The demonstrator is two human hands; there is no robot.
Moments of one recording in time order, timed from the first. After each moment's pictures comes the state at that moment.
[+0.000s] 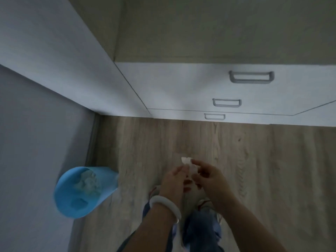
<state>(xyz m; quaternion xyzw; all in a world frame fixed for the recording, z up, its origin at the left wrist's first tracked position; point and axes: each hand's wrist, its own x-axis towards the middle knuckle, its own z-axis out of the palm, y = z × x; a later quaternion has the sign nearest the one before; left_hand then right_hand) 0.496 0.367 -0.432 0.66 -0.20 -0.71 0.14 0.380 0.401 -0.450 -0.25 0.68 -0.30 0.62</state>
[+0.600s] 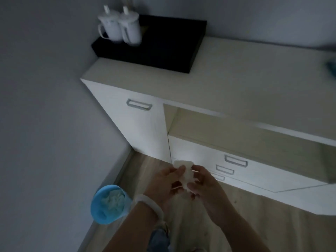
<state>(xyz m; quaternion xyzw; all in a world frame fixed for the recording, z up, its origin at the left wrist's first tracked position) 0.551 0.323 -0.124 0.57 -0.22 -0.72 0.33 0.405 0.345 -0.141 -0.33 0.52 -0.38 0.69</state>
